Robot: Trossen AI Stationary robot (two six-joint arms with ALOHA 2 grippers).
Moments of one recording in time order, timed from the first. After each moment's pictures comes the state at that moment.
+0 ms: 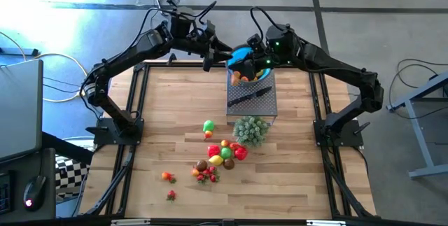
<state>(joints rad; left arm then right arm) 0.54 1.58 1.78 -0.47 0.52 -0.11 -0.39 1.52 1.65 -0.47 -0.37 0.58</state>
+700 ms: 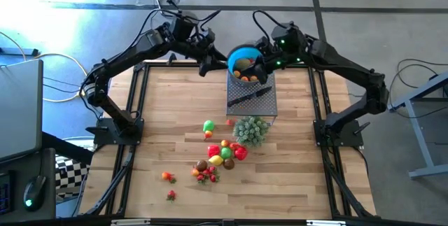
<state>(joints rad) 0.54 1.57 1.78 -0.66 0.57 -0.11 -0.43 1.46 1.65 -0.72 -0.42 0.40</state>
